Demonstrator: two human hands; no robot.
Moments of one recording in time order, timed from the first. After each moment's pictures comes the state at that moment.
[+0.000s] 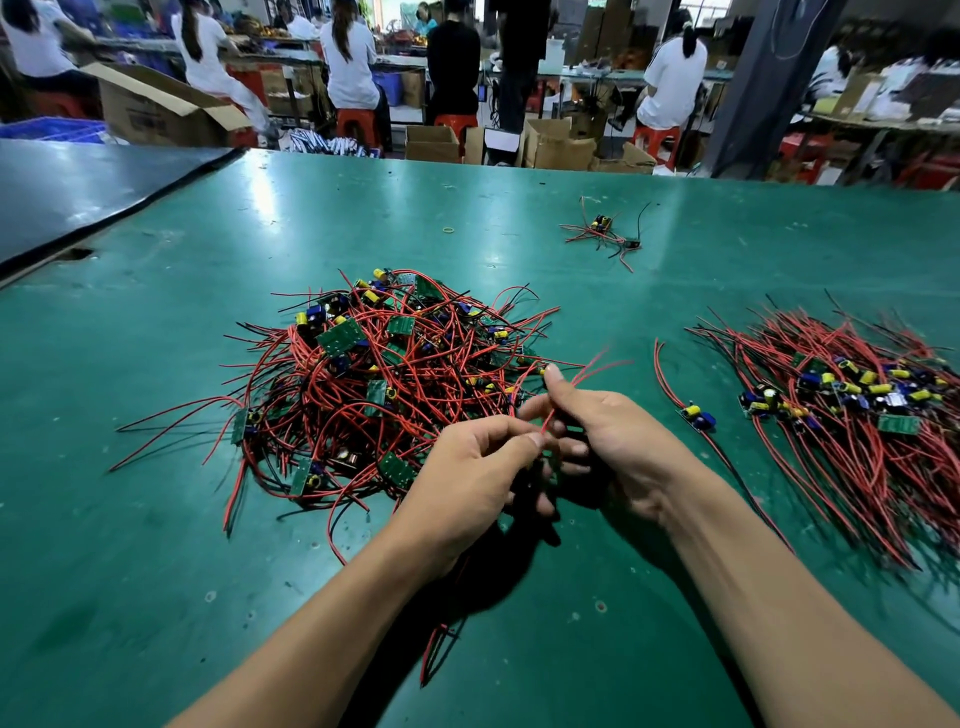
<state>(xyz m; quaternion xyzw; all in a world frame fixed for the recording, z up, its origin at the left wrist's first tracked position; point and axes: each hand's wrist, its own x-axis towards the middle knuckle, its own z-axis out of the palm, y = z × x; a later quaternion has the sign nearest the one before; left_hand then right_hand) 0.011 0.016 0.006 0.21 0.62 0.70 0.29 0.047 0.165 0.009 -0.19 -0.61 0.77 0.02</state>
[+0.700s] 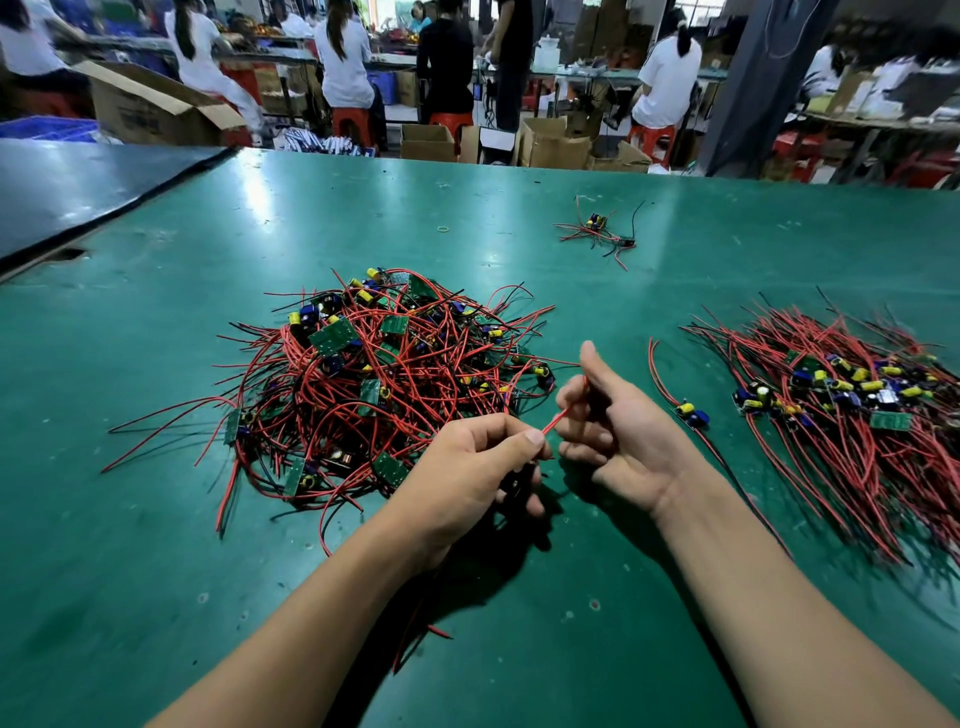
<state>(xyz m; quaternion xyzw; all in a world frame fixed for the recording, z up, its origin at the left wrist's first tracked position) 0.005 0.014 0.006 0.23 0.62 0.67 0.33 0.044 0.177 0.012 -0.21 -0.45 0.87 0.06</state>
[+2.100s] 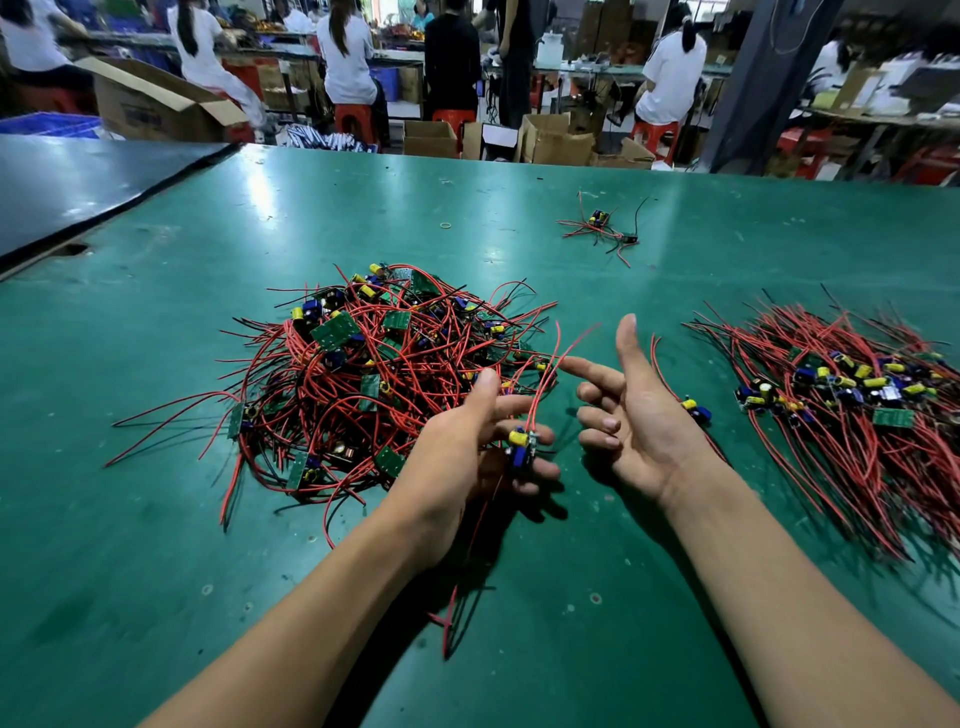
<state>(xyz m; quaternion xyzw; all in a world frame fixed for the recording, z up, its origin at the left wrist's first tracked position) 0.005 0.018 0.010 0.14 0.56 0.74 0.34 0.045 0.184 0.013 -0.26 -0.47 0.84 0.12</state>
